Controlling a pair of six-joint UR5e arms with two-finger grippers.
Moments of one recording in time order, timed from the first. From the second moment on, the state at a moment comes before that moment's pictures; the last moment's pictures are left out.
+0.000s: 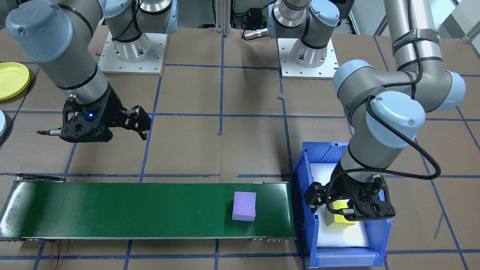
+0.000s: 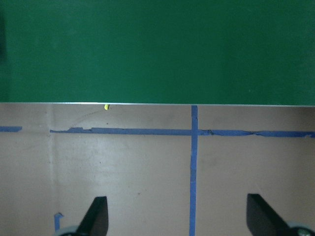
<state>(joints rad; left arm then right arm) -1.51 -2.02 -1.44 -1.06 1.56 0.01 1.56 -1.40 1.63 -1.86 -1.45 -0.01</state>
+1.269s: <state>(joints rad) -1.44 -2.17 -1.46 -1.05 1.56 0.26 1.57 -1.13 1.55 -2.07 -1.29 0.10</state>
